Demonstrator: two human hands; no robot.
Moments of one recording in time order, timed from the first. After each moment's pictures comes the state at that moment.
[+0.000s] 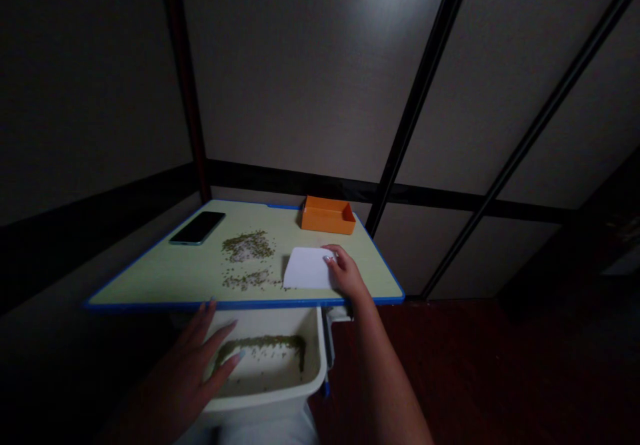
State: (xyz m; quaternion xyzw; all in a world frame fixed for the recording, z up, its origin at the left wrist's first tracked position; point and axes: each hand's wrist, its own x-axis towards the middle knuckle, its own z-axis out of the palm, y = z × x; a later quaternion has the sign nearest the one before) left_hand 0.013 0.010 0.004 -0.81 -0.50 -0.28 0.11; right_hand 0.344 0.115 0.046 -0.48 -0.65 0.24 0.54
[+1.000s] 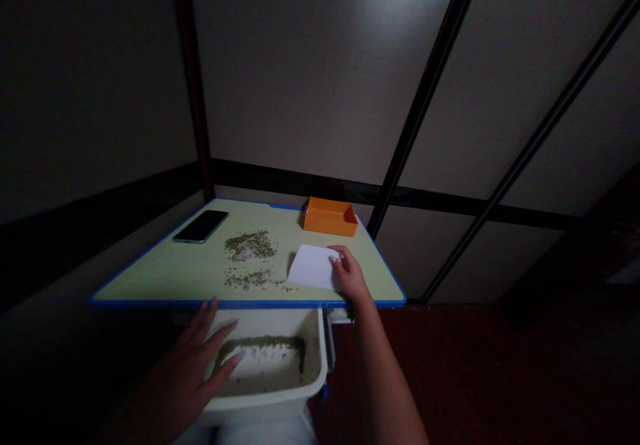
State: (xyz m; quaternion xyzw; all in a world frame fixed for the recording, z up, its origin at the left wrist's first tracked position) left_hand 0.014 0.007 0.011 -0.82 -0.50 -0.27 0.12; right_hand 0.346 0.114 0.043 -0.51 -0.62 0.23 0.55
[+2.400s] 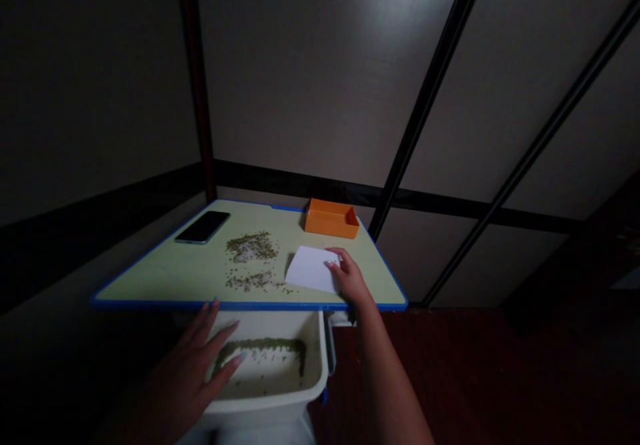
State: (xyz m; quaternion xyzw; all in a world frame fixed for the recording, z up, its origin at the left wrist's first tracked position) left_hand 0.013 0.007 0.009 -0.81 -0.49 -0.28 0.13; right_hand 0.341 0.116 0.044 -0.47 -0.59 0.36 0.55
